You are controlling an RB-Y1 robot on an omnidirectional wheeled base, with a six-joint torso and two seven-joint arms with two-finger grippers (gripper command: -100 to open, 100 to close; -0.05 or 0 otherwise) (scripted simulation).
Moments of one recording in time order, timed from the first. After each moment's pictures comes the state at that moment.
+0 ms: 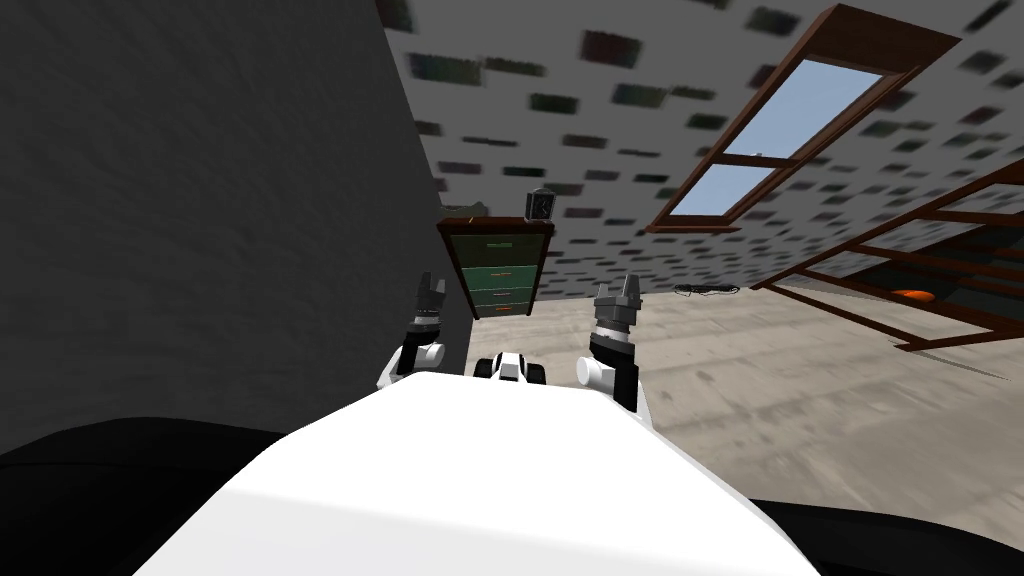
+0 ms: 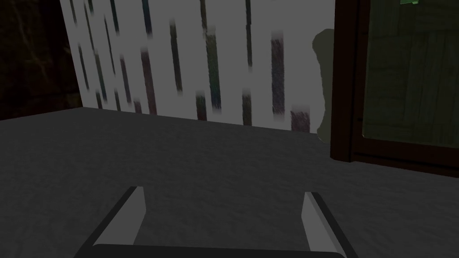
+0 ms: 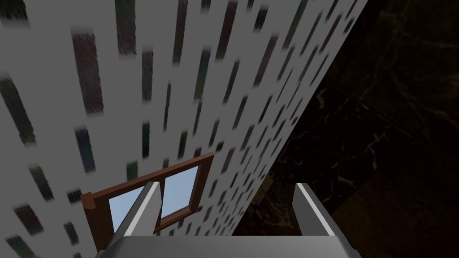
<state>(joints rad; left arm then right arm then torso) 0.40 0.16 0.05 -1.99 0.07 -0.59 -0.03 0.48 0.03 -0.03 -2.27 -0.02 -0.40 -0.02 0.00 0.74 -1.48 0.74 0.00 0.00</state>
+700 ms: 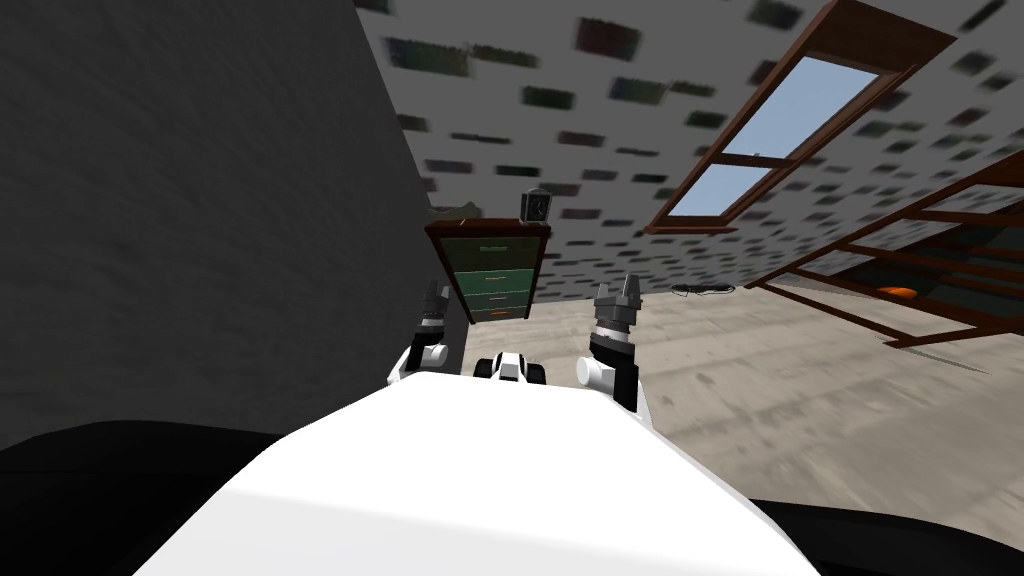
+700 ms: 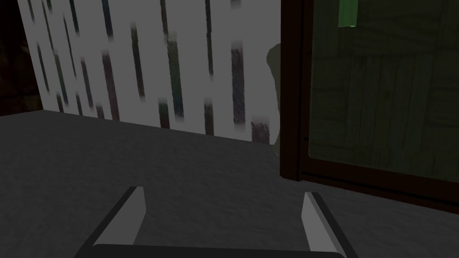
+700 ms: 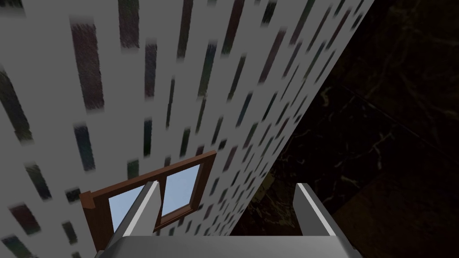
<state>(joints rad) 0.35 0.18 0.04 -1.81 0.12 -0.64 -0.05 0.48 0.03 -0.03 -2.27 -0.02 -0.40 -0.02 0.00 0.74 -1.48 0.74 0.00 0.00</state>
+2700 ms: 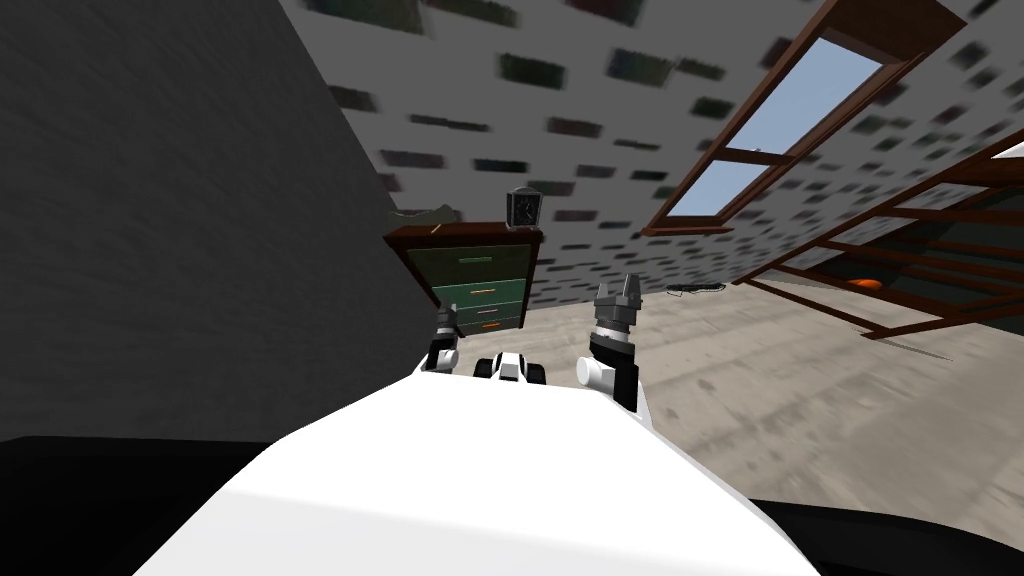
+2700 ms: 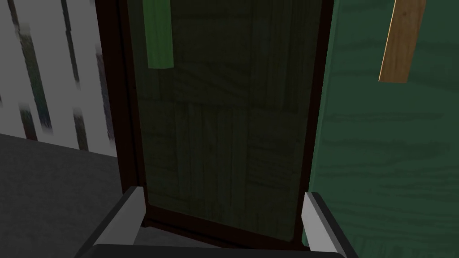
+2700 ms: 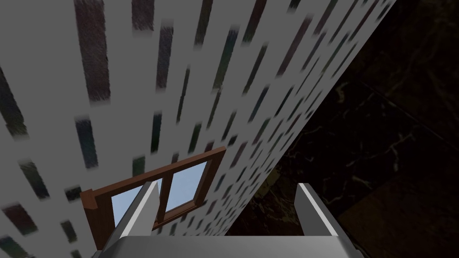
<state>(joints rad) 0.19 0.14 0.02 -1.28 0.25 -0.79 -0.10 0.48 0.03 -0.03 -2.27 -0.02 -0.40 -0.02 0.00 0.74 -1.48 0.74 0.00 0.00</state>
